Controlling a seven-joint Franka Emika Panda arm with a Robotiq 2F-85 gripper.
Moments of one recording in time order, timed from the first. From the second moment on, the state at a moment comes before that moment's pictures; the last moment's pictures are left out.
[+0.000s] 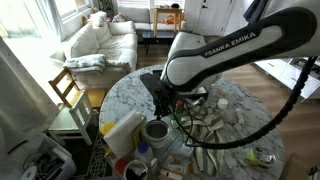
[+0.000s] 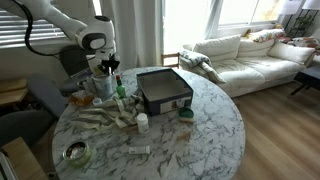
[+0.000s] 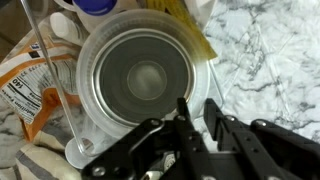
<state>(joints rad) 0.14 0.40 0.09 -1.88 0.32 2.41 1.75</state>
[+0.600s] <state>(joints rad) 0.14 0.39 0.10 -1.86 0.35 2.38 1.75</state>
